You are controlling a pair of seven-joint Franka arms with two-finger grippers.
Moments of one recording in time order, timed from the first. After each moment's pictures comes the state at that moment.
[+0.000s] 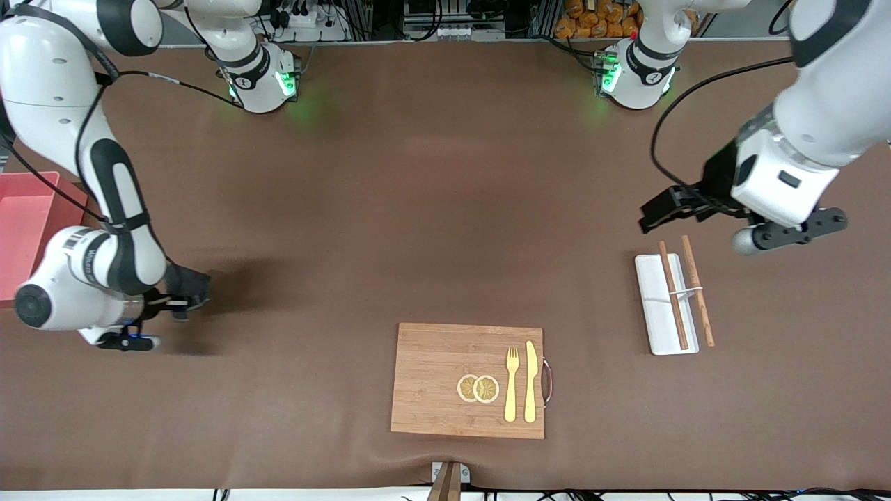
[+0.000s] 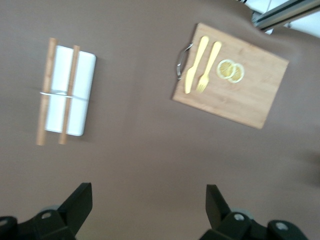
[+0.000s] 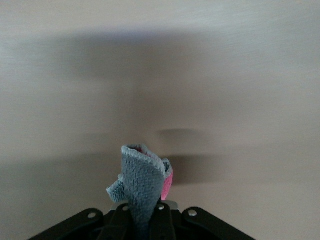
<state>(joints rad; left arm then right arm) -0.15 0.23 -0.12 -1.28 -0.13 1.56 -0.50 -0.14 0.72 -0.08 -1.59 0.07 2.08 -0.24</state>
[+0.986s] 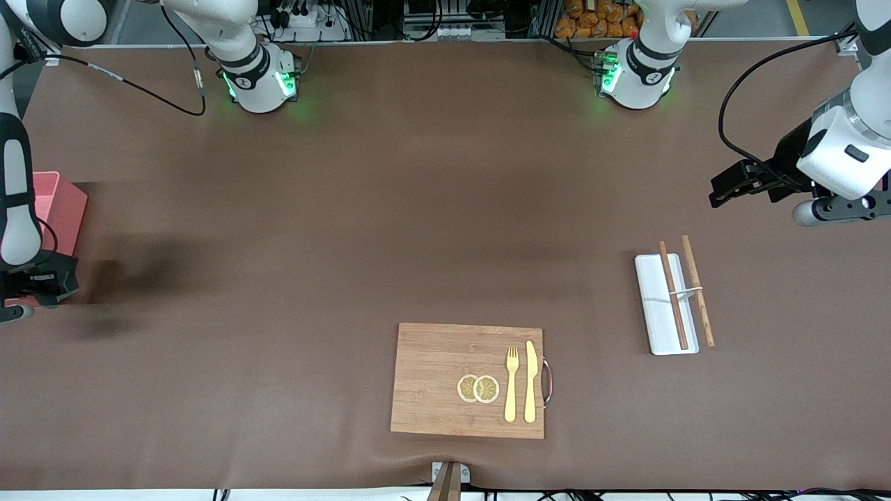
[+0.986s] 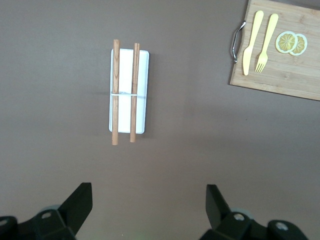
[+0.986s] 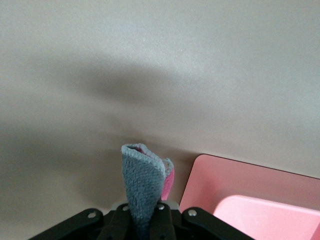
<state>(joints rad) -0.07 0.08 -0.08 -1.49 -0.06 1.56 -0.25 -0.42 0.69 -0.08 -1.49 -0.13 2.13 -0.71</state>
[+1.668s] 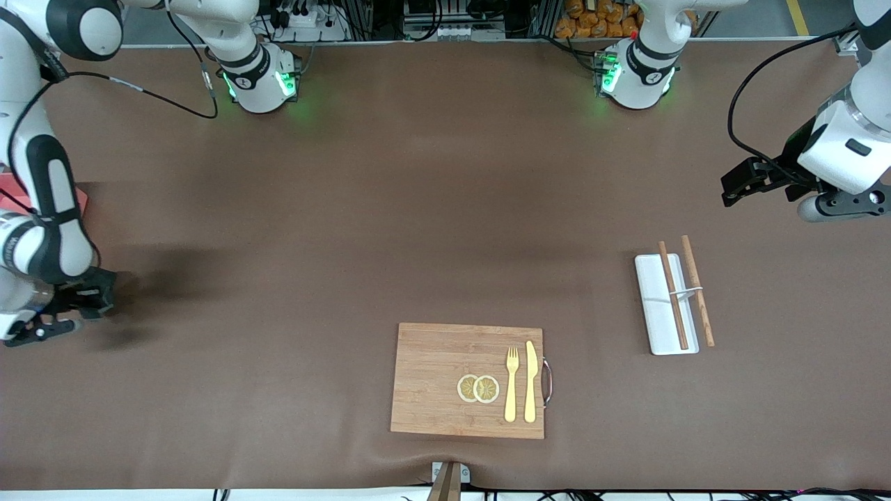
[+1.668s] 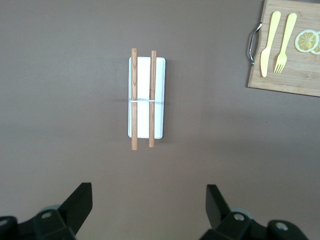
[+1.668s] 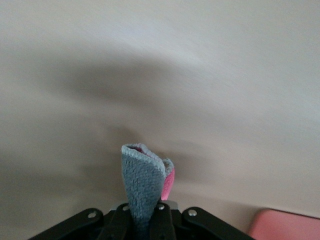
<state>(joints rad) -0.07 0.07 -0.09 -1.49 0.03 1.56 -0.23 -0.31 0.75 -0.07 -1.54 -0.13 2.23 -0.57</state>
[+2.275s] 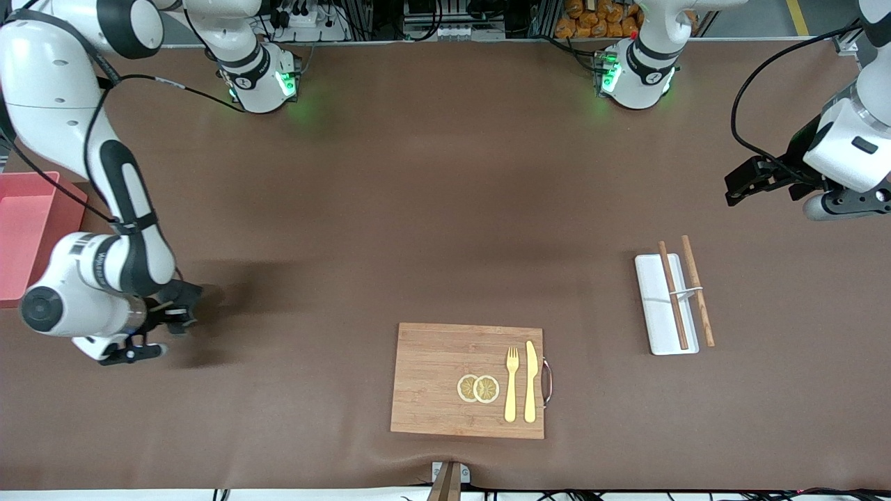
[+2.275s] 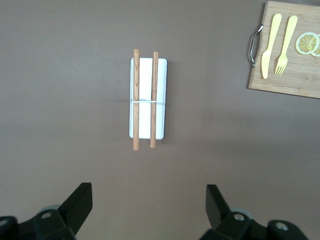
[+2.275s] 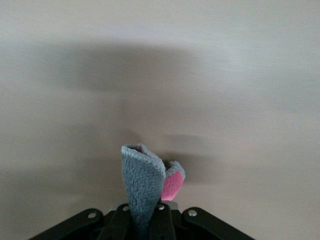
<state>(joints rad) -0.06 0.06 -0.09 -1.49 0.03 1.56 -0.23 -0.08 0.74 -0.01 -1.54 0.02 2.13 -0.20</state>
